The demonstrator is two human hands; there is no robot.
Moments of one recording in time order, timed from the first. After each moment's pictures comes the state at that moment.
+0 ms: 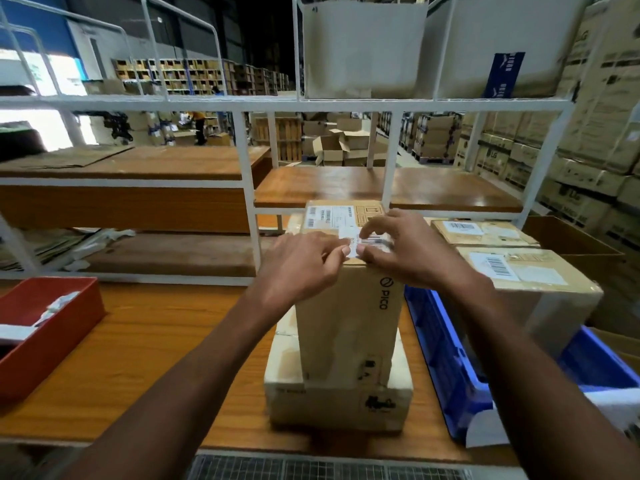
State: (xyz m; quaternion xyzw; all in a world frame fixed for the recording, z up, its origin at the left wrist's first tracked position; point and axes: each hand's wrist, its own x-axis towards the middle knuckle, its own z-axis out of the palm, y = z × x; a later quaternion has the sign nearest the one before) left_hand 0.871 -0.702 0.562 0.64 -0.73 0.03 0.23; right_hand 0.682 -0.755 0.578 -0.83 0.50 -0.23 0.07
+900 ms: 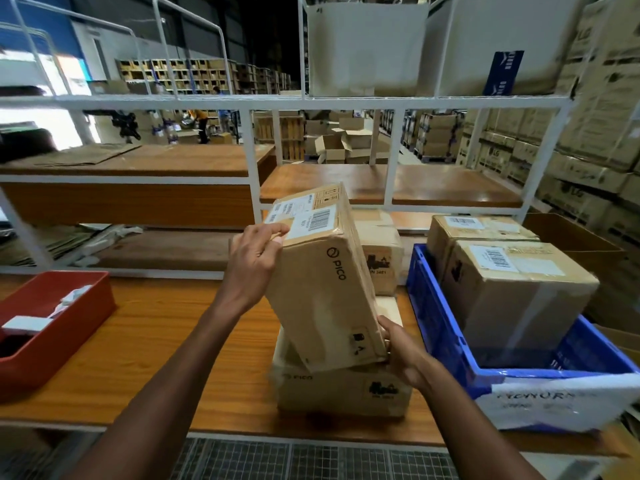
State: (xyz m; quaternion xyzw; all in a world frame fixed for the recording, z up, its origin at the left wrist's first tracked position) left_hand 0.947 -0.688 0.511 0.63 -0.61 -0.11 0.47; right_hand 0.675 -0.738 0.384 -0.39 0.54 -0.29 0.69
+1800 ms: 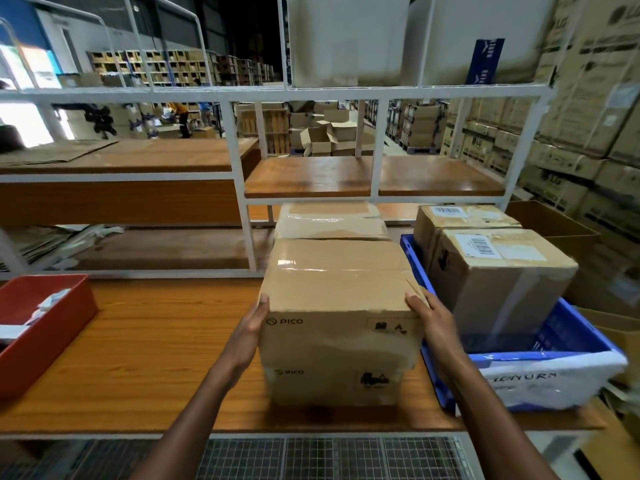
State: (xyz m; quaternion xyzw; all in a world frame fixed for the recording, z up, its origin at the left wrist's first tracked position) left_hand 0.939 -0.660 0.406 0.58 -0.48 -0.44 0.48; right_hand 0.621 -0.726 0.396 -0.48 0.53 -0.50 0.49
